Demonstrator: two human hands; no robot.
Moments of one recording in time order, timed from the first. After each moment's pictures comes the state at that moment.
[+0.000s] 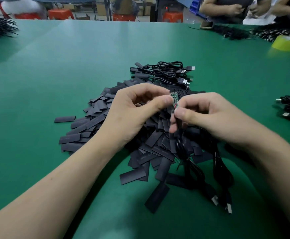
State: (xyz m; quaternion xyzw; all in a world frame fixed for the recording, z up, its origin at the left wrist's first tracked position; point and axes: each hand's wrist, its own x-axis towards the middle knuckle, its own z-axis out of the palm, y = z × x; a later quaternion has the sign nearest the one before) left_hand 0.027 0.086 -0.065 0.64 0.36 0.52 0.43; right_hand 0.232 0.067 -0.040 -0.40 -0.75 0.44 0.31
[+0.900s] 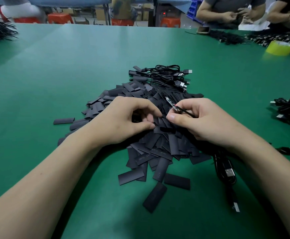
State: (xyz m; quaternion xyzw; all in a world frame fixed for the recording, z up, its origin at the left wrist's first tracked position) left_hand -0.003 0.100 -0.062 0.83 0.38 0.28 0.28; right_hand 0.232 0.076 -0.056 -0.50 -0.73 0.36 0.30
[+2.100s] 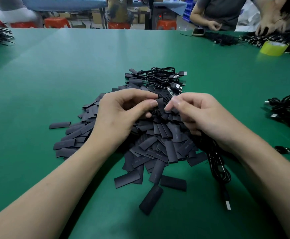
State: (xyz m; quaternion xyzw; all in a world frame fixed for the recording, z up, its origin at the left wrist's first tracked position) left_hand 0.023 0.090 -0.068 0.65 0.37 0.55 0.38; right_hand 0.232 0.074 -0.050 -0.47 -0.65 0.44 0.39
